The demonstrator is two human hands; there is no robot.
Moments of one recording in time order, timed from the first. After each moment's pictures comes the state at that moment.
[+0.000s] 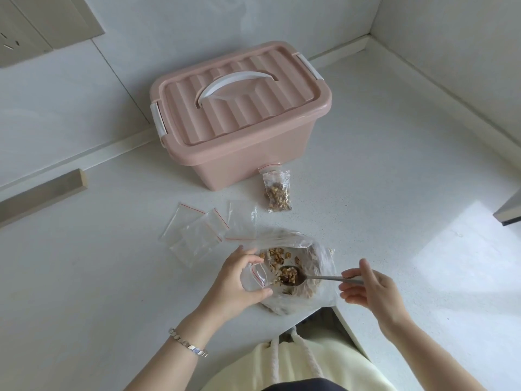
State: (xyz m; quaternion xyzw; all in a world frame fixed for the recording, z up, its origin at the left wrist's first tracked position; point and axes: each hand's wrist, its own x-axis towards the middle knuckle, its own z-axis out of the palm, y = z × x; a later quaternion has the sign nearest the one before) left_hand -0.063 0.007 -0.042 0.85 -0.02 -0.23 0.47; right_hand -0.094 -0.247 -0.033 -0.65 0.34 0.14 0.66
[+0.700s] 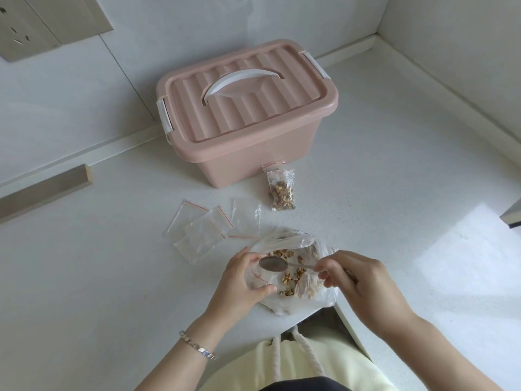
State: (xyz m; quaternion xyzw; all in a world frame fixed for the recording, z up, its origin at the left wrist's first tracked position) left_hand -0.072 0.004 -0.052 0.85 0.01 -0.20 0.48; right_hand -0.083 -0.214 0.023 -0.87 -0.08 0.02 0.48
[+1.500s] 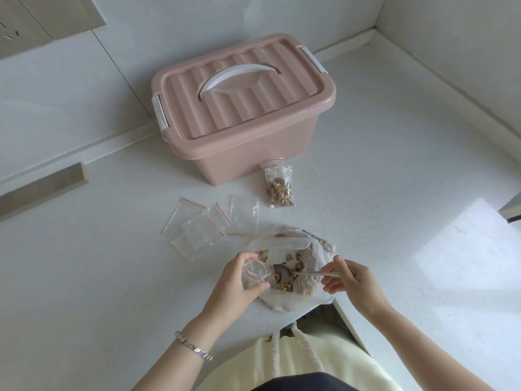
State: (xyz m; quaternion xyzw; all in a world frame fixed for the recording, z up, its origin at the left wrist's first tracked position) left_hand -0.077 0.008 -0.057 0.86 0.03 -0.22 0.46; right_hand -0.086 -0.231 -0.048 -0.75 0.20 0.19 0.60
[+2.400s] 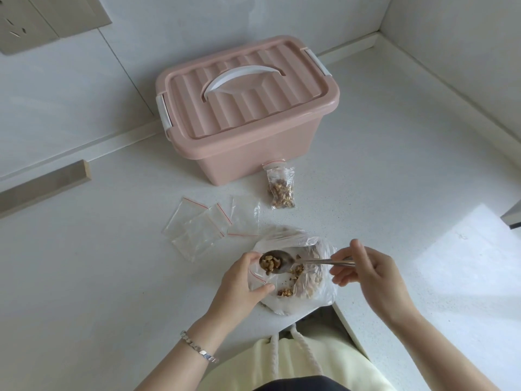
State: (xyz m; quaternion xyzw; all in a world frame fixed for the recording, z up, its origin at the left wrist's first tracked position) left_hand -0.075 -0.002 -0.050 0.86 0.03 -0.23 0.45; right_hand -0.078 -0.225 0.012 -0.74 0.16 0.09 0.65
